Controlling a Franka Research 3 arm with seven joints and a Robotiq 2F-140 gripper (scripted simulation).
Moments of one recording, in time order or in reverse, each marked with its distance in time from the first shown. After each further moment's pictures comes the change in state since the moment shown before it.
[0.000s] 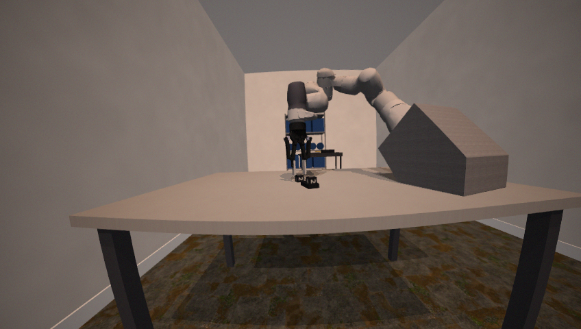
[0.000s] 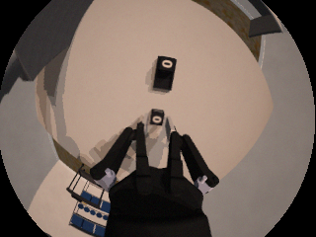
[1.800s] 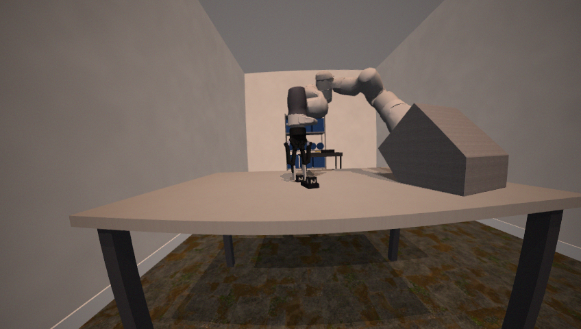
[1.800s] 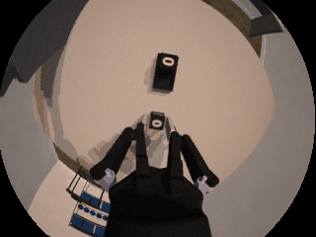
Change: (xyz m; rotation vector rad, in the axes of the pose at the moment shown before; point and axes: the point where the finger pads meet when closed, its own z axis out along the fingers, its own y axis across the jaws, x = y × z) arm 0.000 0.000 0.023 -0.001 -0.002 0.001
